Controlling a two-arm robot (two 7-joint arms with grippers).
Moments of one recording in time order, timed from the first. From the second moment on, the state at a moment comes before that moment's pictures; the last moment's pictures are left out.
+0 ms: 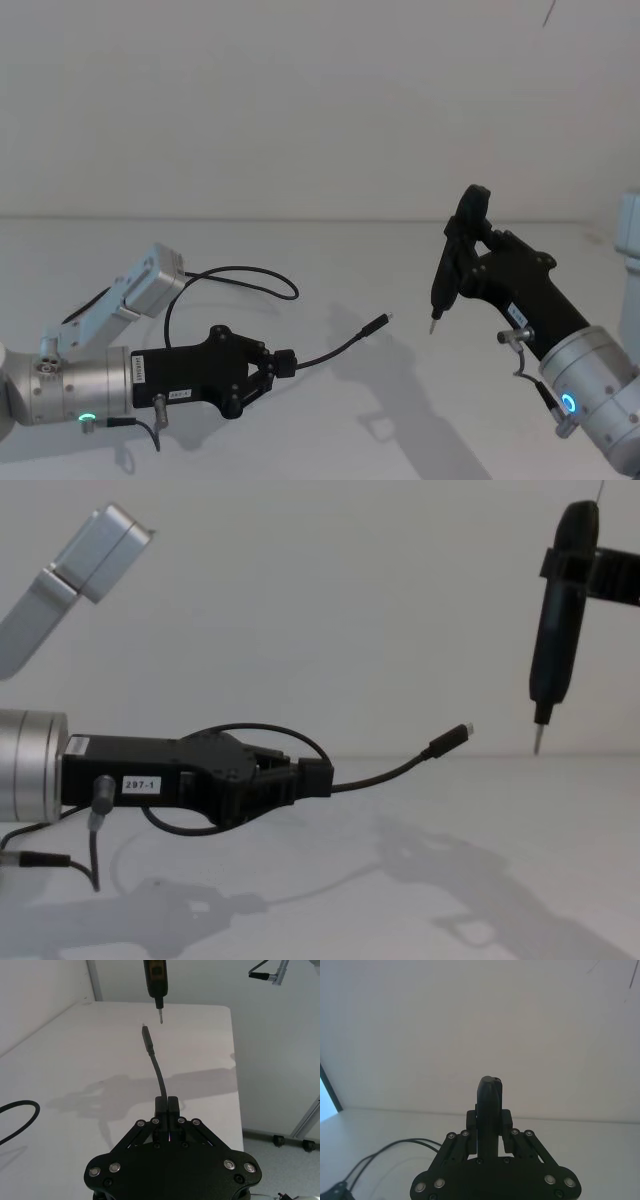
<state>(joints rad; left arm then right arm) -0.55 0.58 0.66 -1.37 -0.62 0.00 -0.93 0.05 0.26 -0.20 -1.93 0.43 0.23 0.09</state>
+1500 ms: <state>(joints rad) -0.55 0.58 0.66 -1.38 -0.62 0.00 -0.93 0.10 0.21 -0.25 -1.89 0.46 0.20 0.10</state>
